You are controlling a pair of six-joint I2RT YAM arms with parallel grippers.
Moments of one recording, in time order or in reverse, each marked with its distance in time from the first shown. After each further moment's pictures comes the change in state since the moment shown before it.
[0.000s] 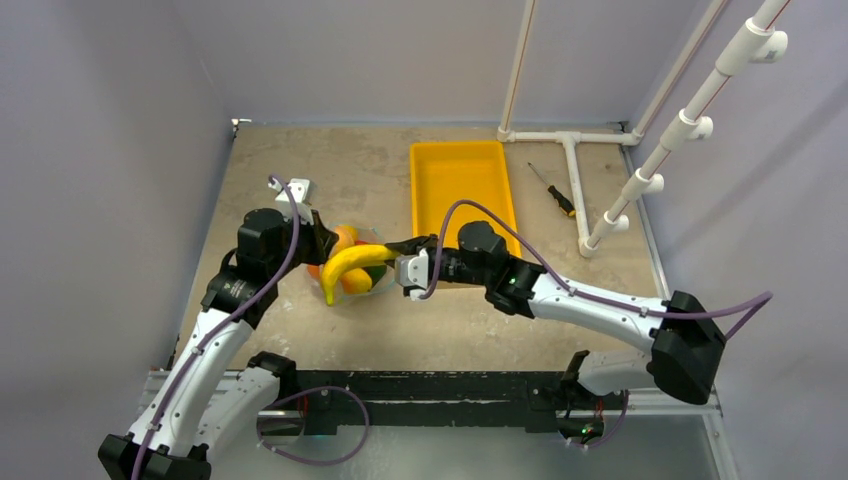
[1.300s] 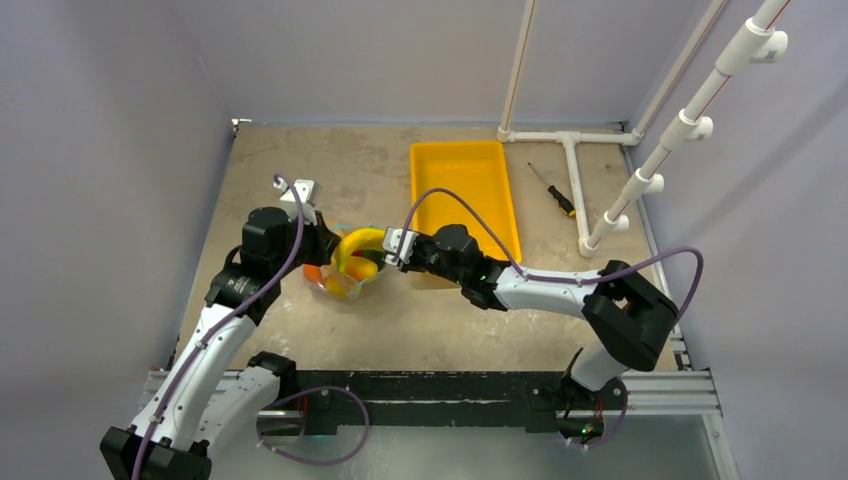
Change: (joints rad) left arm 0.000 0.027 -0.006 0.002 0.016 0.003; right arm -0.040 0.264 -0.053 0.237 0.301 0.240
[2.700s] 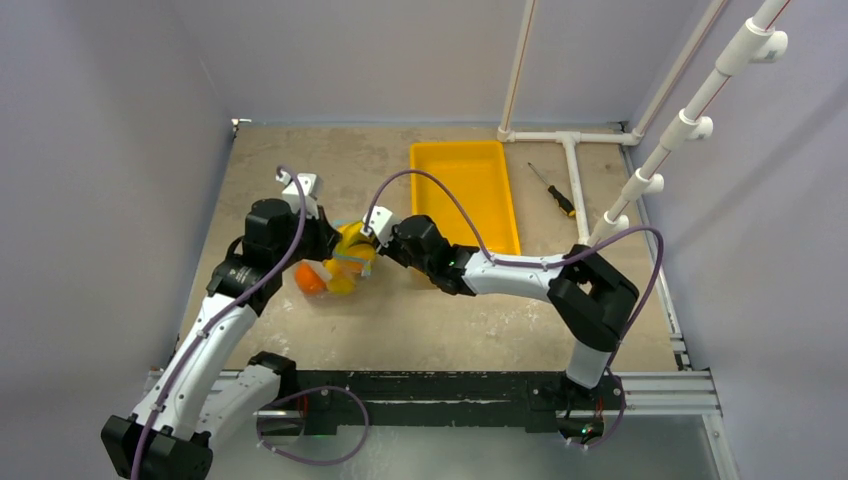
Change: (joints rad) left arm 0.000 0.048 0.042 -0.027 0.003 -0.014; right arm 0.031 0.217 0.276 -0.258 0.256 0.274
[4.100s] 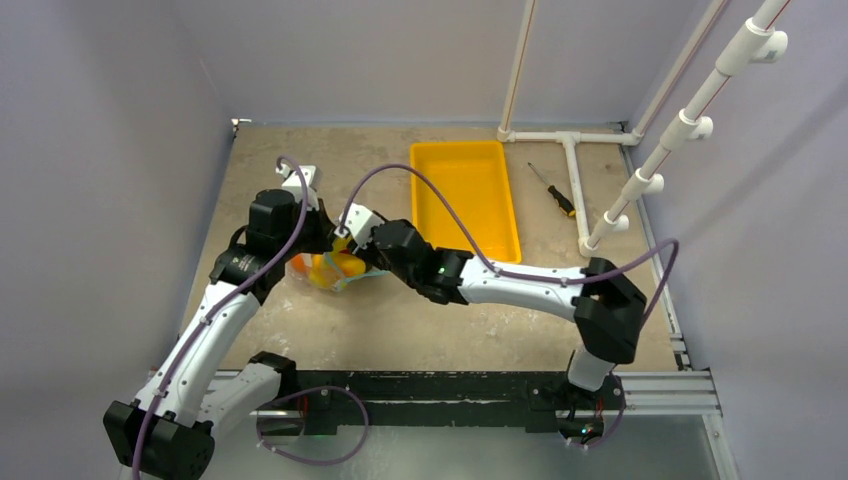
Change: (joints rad) left arm 0.002 0.080 0.068 -0.036 -0.060 -0.026; right arm 0.162 -0.027 0.182 -0.206 0.219 0.040
